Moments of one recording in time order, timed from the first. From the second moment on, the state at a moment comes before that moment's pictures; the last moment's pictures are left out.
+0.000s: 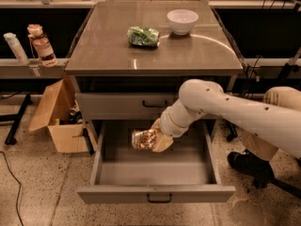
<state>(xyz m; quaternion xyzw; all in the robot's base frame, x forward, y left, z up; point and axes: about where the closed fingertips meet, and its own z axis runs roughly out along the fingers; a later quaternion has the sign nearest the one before) 0.552 -0.032 0.609 -0.71 0.65 0.15 0.20</state>
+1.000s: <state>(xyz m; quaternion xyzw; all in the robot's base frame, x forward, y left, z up) 0.559 -0.006 0.681 -0.74 0.63 0.13 0.20</state>
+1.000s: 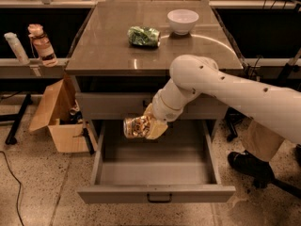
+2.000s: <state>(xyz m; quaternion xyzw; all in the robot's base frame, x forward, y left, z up) 0.572 0.027 0.833 -0.78 0.59 0.06 0.22</state>
